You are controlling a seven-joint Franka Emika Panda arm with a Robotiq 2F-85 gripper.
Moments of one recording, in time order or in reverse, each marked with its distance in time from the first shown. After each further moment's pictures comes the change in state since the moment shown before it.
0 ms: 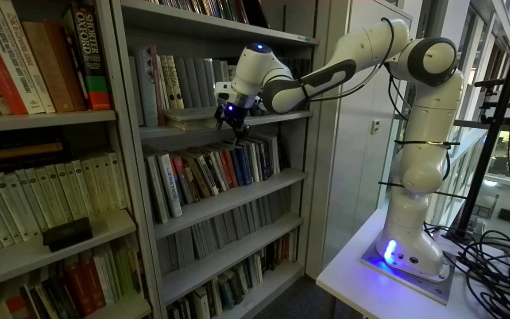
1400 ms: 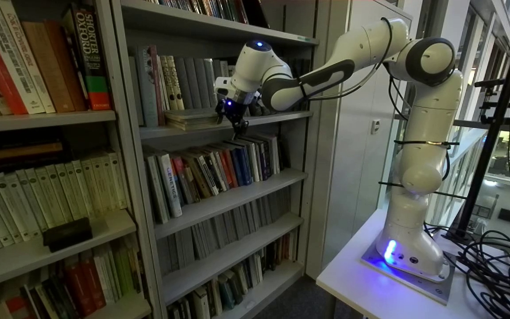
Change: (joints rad) arm -0.012 0.006 -0.008 0.030 -0.056 -0.006 0.072
